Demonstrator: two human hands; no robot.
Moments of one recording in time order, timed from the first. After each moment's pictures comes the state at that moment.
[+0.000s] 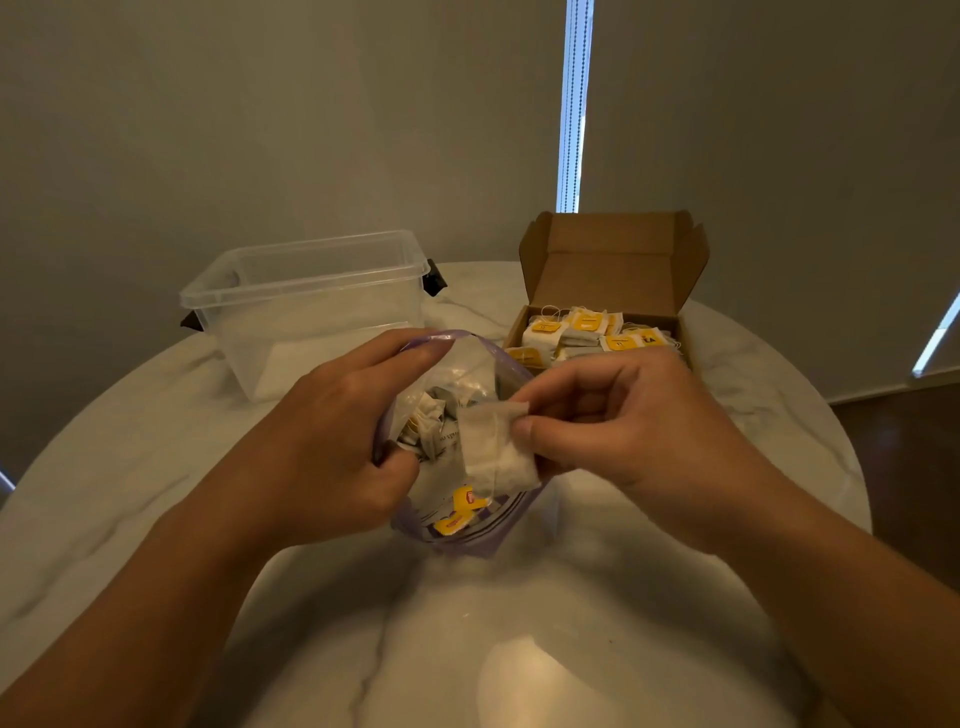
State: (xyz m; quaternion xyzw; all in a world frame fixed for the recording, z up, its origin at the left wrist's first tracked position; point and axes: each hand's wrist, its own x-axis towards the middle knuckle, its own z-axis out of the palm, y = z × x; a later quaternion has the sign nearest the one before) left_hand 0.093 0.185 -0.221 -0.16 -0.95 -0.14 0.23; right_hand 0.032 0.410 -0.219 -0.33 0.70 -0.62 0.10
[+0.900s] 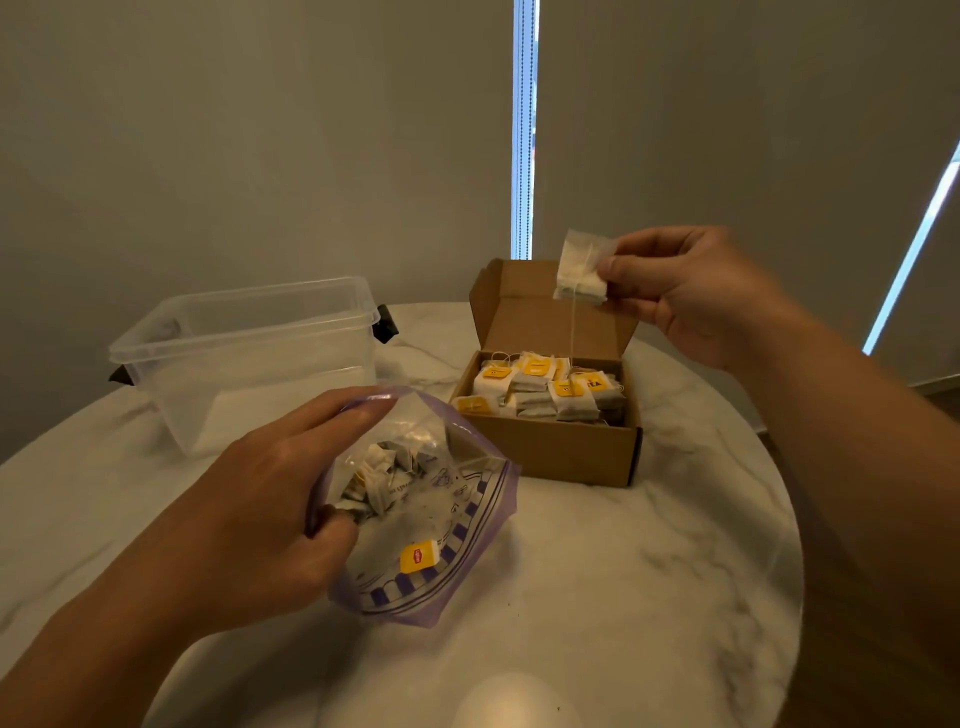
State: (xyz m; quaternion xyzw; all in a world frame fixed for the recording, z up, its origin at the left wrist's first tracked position) left_hand 0.094 0.189 -0.222 -0.18 -0.94 -0.17 0.21; right_hand -0.092 0.460 -0.153 -0.20 0.67 -0.72 -0.01
